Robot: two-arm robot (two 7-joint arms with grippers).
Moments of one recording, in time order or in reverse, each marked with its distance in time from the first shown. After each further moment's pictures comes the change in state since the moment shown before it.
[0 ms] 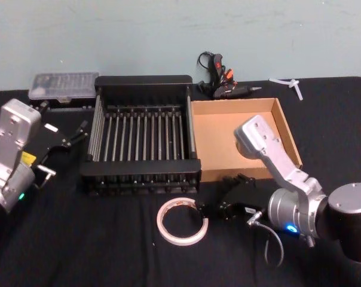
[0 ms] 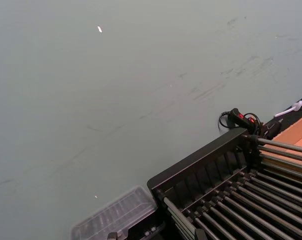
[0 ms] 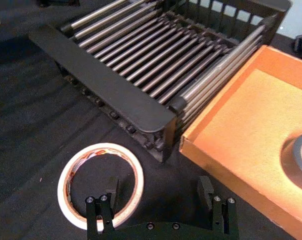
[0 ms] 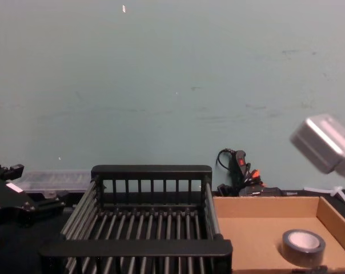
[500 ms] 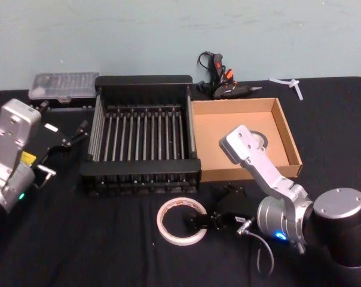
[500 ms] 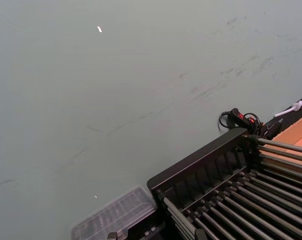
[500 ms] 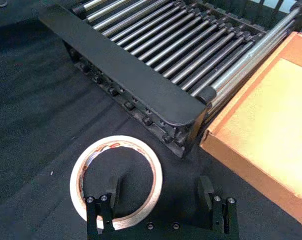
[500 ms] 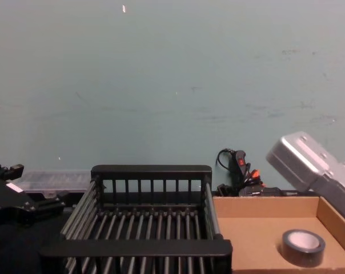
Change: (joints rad) left arm 0.000 0.000 0.000 0.000 0.000 0.000 0.000; right arm 0.009 -0.022 -0.040 0.019 -0.032 0.024 0.005
